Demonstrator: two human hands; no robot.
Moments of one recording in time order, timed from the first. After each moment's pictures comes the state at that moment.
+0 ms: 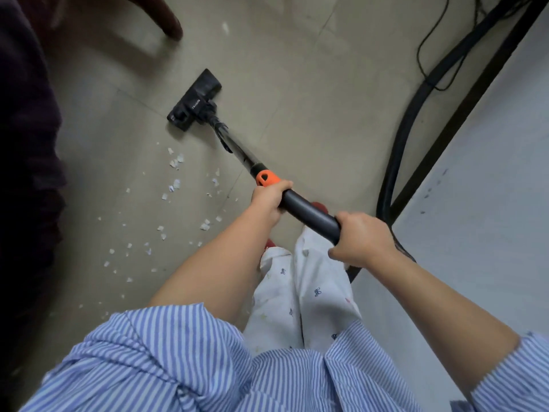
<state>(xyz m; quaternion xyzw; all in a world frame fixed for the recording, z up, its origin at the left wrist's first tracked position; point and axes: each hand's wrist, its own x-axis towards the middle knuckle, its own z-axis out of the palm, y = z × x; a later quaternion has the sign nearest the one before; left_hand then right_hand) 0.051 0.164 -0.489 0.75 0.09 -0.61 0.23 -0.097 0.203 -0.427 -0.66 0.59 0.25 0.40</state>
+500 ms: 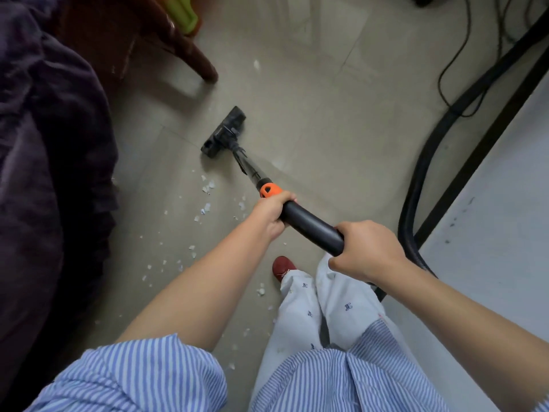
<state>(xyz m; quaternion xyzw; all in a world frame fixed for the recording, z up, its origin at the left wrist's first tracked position) 0.060 0.124 -0.429 0.74 0.10 -0.61 0.27 -0.092 0.155 -0.374 -0.67 0.56 0.21 0.45</state>
